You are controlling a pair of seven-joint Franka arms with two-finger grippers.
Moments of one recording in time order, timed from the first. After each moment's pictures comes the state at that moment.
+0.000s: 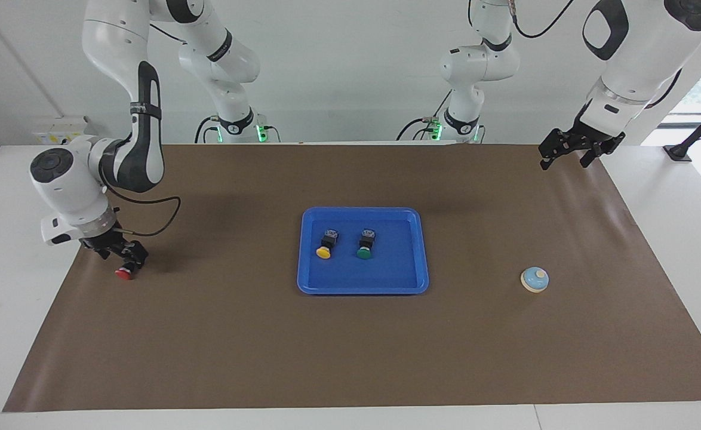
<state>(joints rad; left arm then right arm) 0.02 -0.09 -0.03 -1.76 -0.01 1.63 0.00 -0.29 0.30 -0.01 -2.02 -0.11 2.38 0.07</state>
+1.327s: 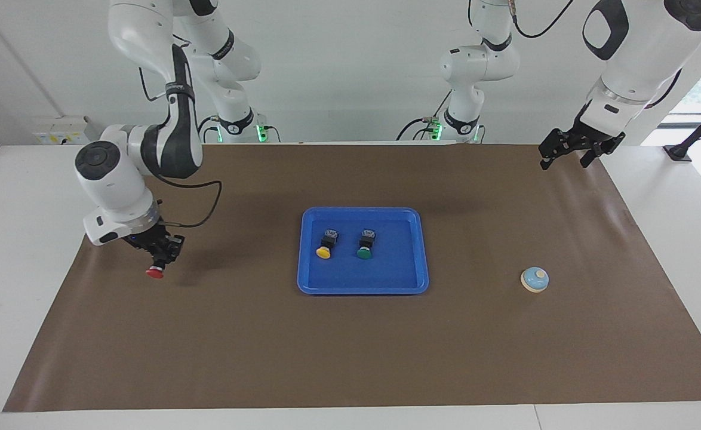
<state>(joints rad) 0.02 -0.09 -0.03 -1.76 -0.01 1.63 0.00 -0.02 0.26 0.03 -1.80 -0.10 2.01 0.26</state>
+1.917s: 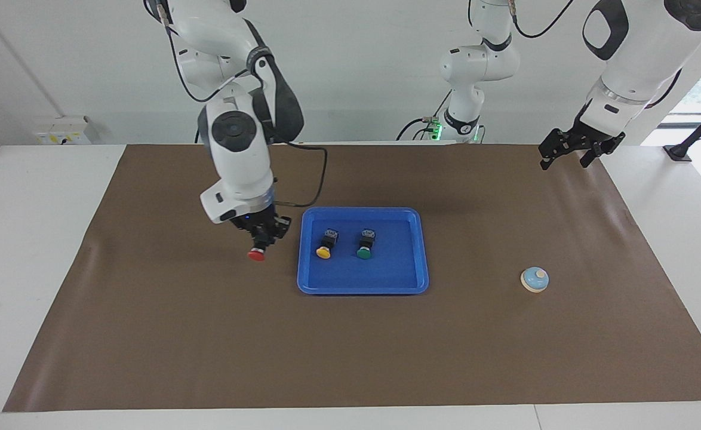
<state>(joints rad) 0.02 -0.09 -0.03 -1.76 -0.01 1.63 0.00 0.46 0.36 0.03 -1.56 0.00 1.87 0.78</state>
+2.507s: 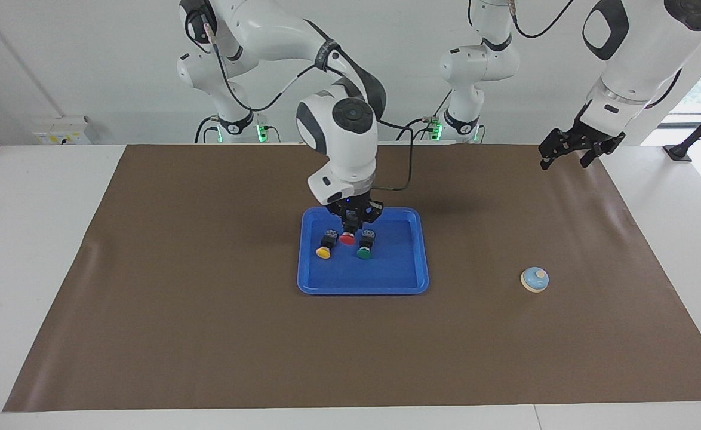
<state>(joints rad) 0.02 -0.09 -0.03 -1.76 -0.01 1.63 0.00 0.70 0.61 0.03 -1.36 0.04 1.97 0.94</state>
